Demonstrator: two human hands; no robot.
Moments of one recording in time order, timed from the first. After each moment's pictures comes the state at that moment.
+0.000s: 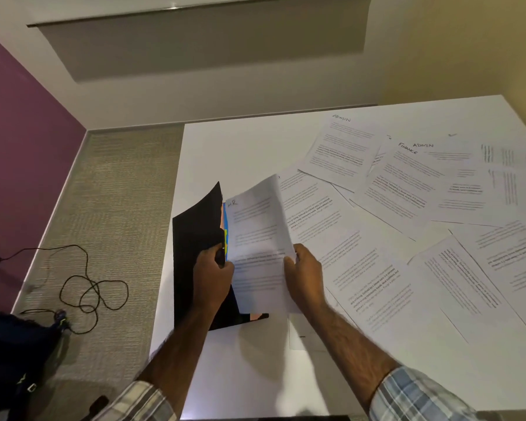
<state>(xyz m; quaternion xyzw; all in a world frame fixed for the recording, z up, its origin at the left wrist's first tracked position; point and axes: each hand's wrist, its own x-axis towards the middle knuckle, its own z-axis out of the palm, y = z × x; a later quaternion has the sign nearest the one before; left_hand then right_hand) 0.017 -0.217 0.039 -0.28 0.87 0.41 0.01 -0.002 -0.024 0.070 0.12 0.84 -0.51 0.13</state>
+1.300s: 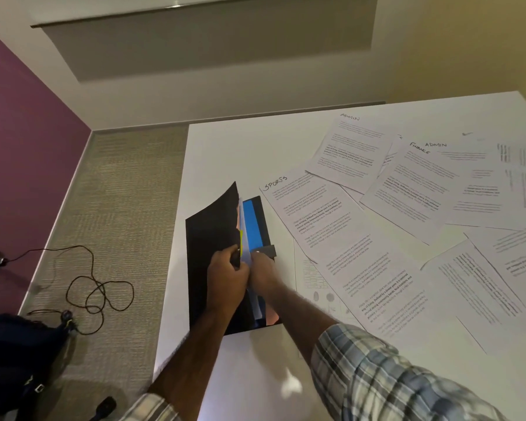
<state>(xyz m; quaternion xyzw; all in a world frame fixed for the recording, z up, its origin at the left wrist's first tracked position) 0.008 -0.205 0.051 -0.25 0.88 0.41 -0.02 -0.032 -0.115 0.028 0.02 0.84 -0.44 0.32</state>
